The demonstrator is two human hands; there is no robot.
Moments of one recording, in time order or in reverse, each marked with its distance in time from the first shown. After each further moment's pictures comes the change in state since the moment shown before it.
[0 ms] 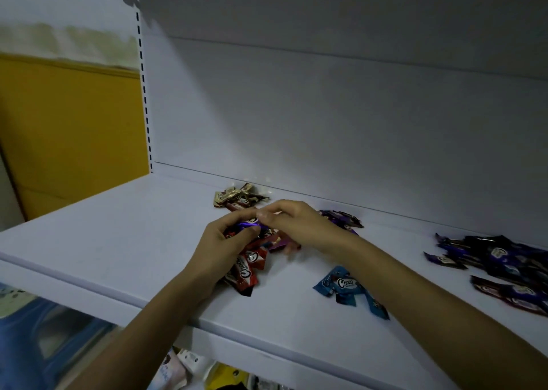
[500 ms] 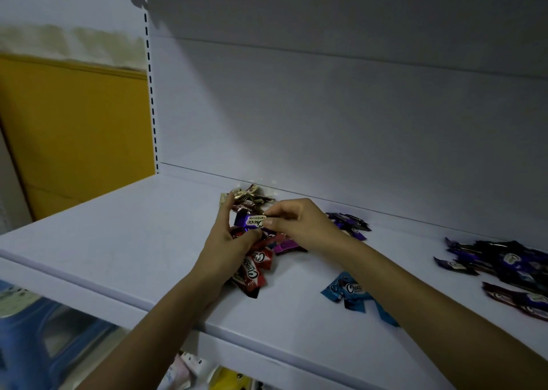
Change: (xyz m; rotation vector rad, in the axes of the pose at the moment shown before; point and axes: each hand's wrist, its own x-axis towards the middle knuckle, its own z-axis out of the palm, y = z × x) left_hand 0.004 -0.002 -0.002 0.028 0.088 -0.104; right_hand 0.017 0.006 0.007 -0.019 0.090 -0.127
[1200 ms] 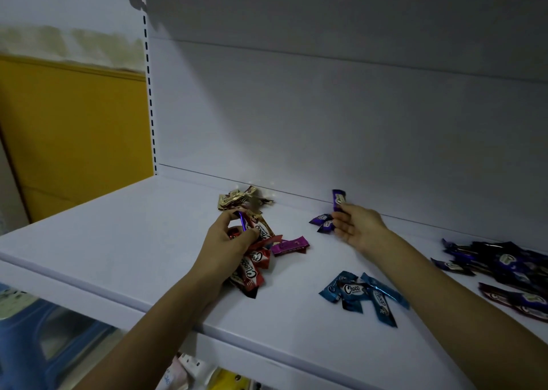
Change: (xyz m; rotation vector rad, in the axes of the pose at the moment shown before) left_hand -0.002 0.007 0.003 -0.057 0.021 -0.105; right_hand 0.000 0.052 -0.067 0.698 0.547 0.547
